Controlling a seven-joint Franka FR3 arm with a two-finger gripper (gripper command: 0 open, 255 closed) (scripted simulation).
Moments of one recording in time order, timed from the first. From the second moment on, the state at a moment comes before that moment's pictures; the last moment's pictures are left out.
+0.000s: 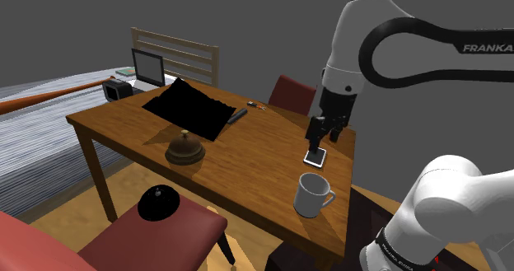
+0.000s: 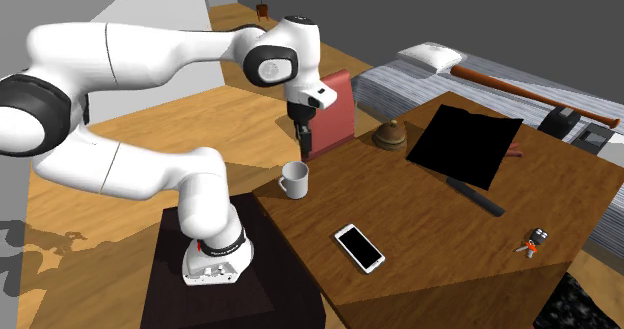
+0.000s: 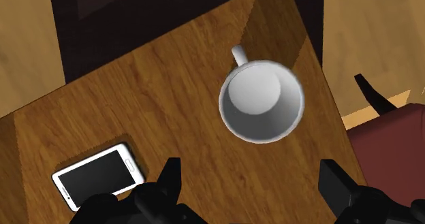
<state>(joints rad) 0.04 -0.90 0.24 -2.65 0.17 1.73 0.22</state>
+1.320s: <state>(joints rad) 0.12 -0.78 0.52 -2.91 0.36 2.13 0.45</state>
